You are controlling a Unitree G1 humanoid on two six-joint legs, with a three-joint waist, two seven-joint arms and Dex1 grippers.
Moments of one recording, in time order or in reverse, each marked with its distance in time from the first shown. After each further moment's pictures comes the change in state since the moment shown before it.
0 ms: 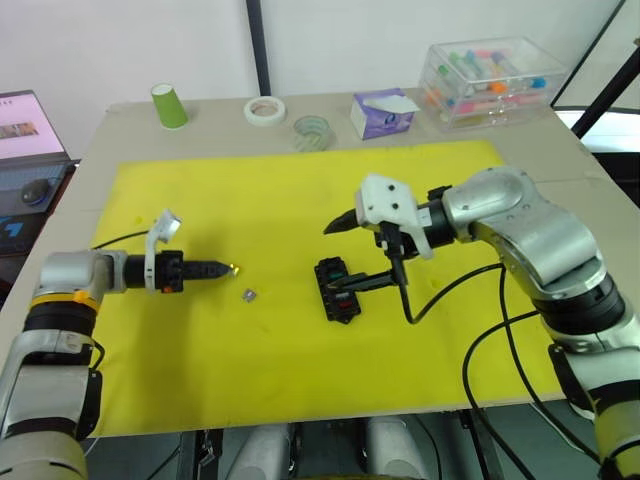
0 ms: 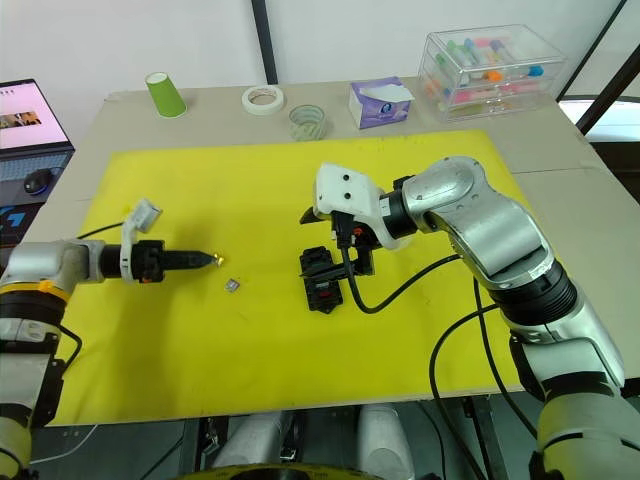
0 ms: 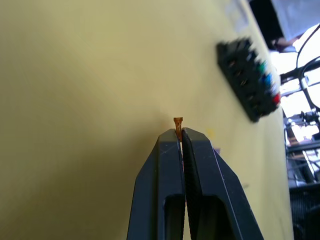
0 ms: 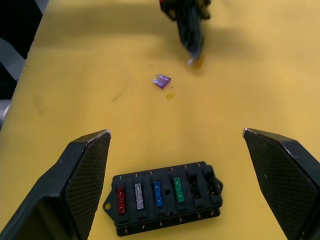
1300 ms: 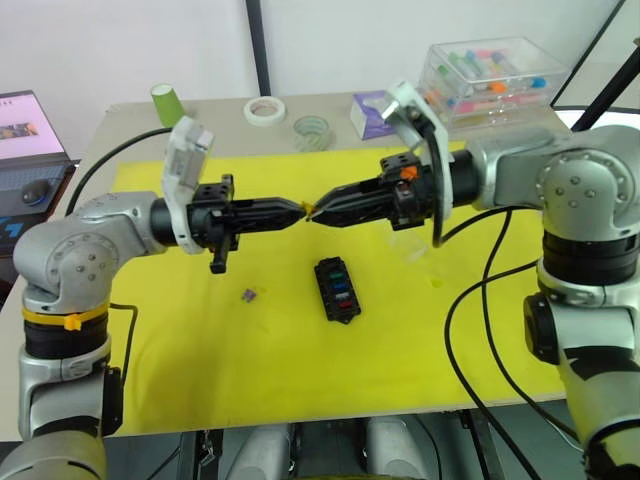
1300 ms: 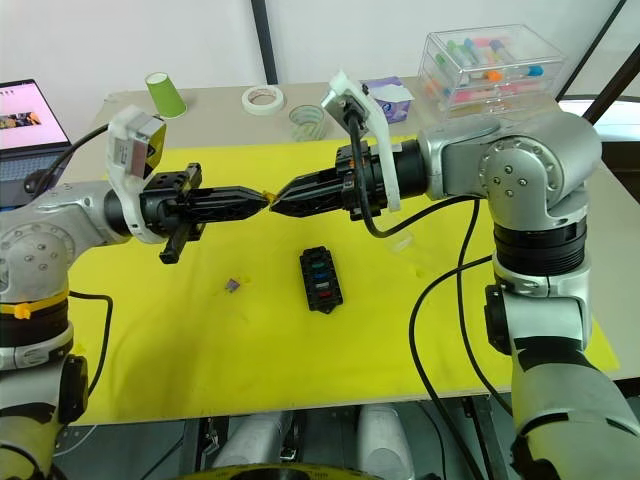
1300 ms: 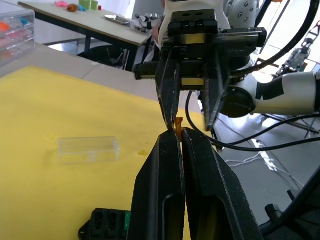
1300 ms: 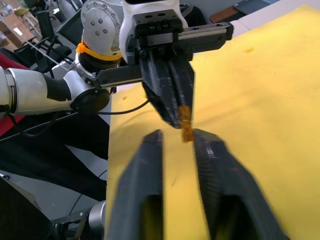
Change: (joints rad) left arm 0.006 -0.132 0.128 -0.741 -0.436 0.090 0.363; right arm -0.210 0.133 -0.289 0.137 0.467 0.511 -0.236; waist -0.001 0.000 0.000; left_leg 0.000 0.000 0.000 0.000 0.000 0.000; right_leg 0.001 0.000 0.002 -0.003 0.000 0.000
